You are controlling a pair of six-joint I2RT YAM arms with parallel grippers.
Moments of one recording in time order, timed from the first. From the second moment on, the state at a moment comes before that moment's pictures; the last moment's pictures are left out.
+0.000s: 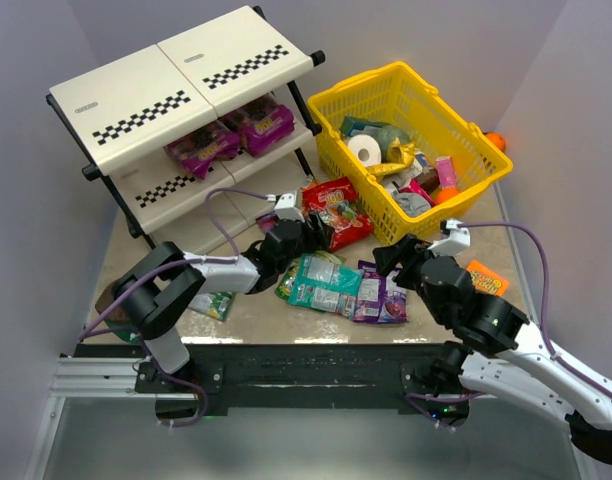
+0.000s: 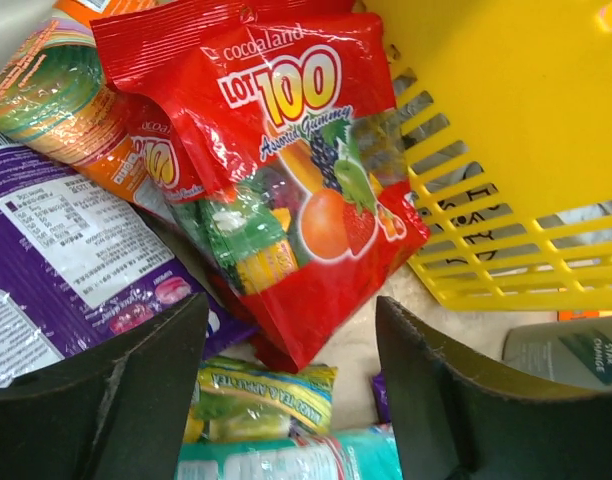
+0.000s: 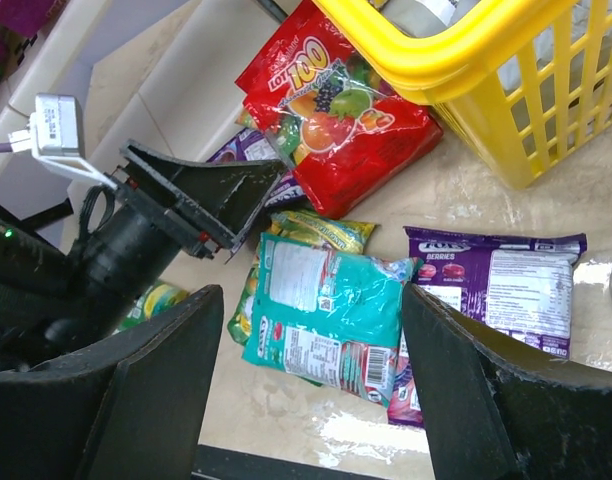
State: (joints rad) left arm -0.82 1.70 0.78 0.60 -0.31 -0.68; right arm 0.91 0.61 0.74 -0.55 0.63 0.87
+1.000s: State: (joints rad) left arm -0.79 1.42 0.82 0.37 -0.22 -0.76; right arm 0.91 0.67 0.72 -0.52 0.52 0.93
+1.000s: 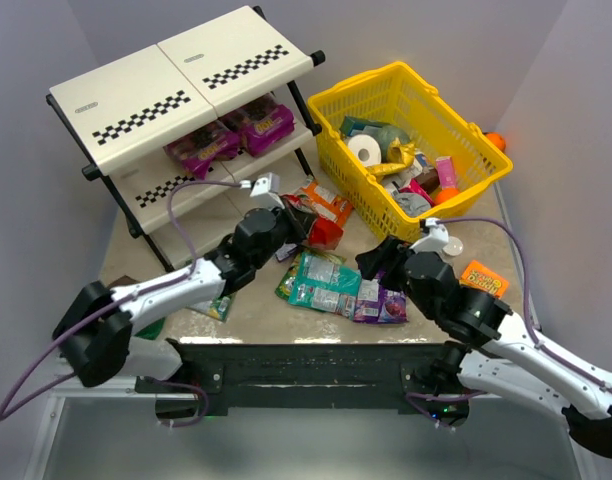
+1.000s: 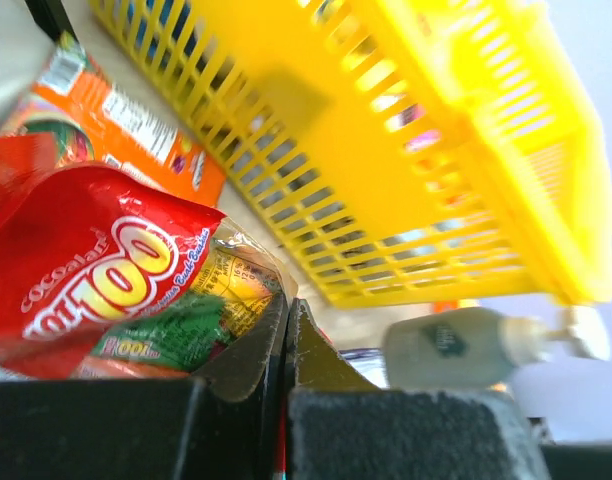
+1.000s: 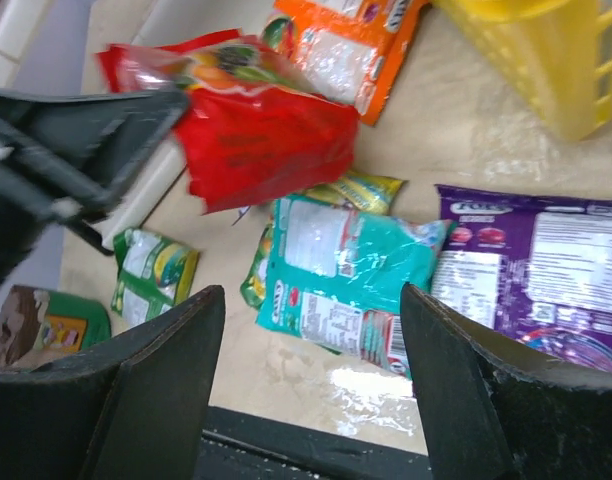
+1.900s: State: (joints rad) left arm -0.84 0.71 0.17 0.06 -0.35 -1.00; right arm 0.91 1.00 0.49 0.00 0.14 1.08
